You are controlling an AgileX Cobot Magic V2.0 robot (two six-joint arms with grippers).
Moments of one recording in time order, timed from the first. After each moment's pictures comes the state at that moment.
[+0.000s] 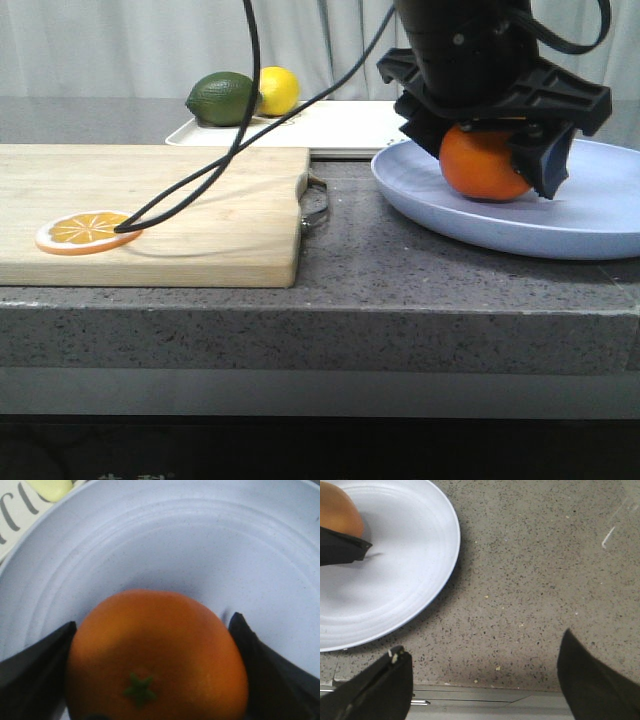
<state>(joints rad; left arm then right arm) -0.91 2.15 -1.96 0.00 0.77 0.04 0.03 0.64 -0.61 -0.08 0.71 0.11</state>
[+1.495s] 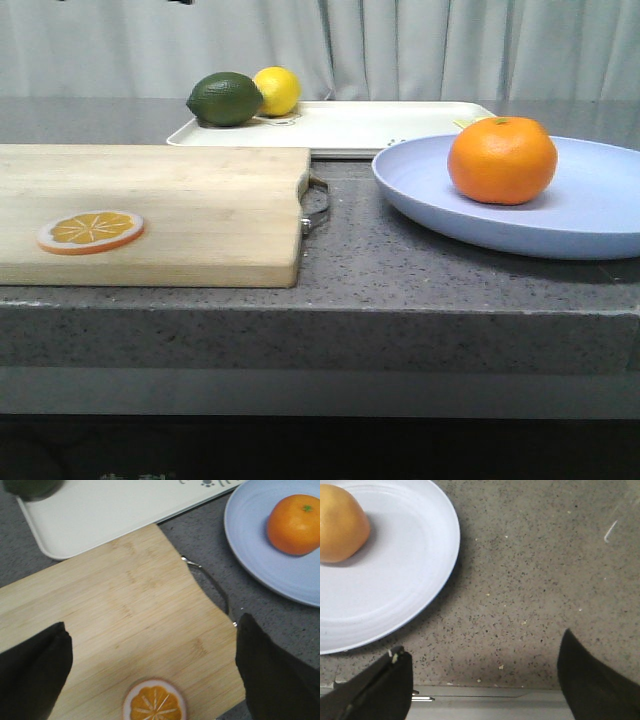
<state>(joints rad) -0.61 1.16 -1.08 0.04 0.68 -0.06 0.03 0.67 -0.61 -0.08 0.71 0.14</state>
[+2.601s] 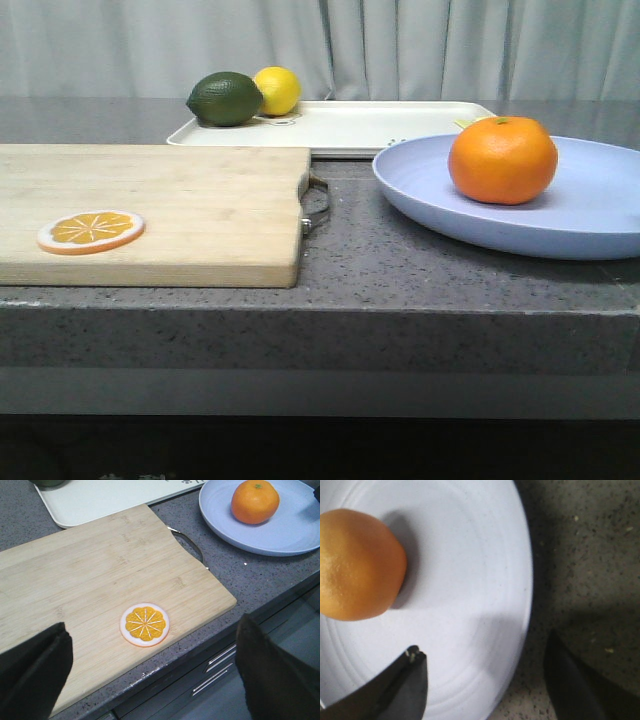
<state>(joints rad) -0.49 0.66 -0.79 -0.20 0.76 0.20 -0.29 1.37 -0.89 0.72 0.91 -0.42</state>
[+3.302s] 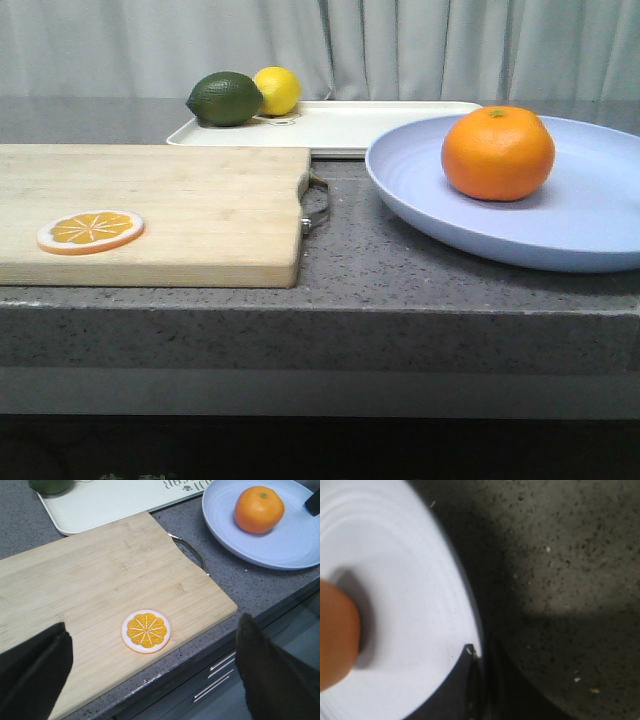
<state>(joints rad) -0.49 0.66 -0.79 -0.20 0.74 0.20 -0.29 1.44 -0.89 0.76 0.84 -0.43</state>
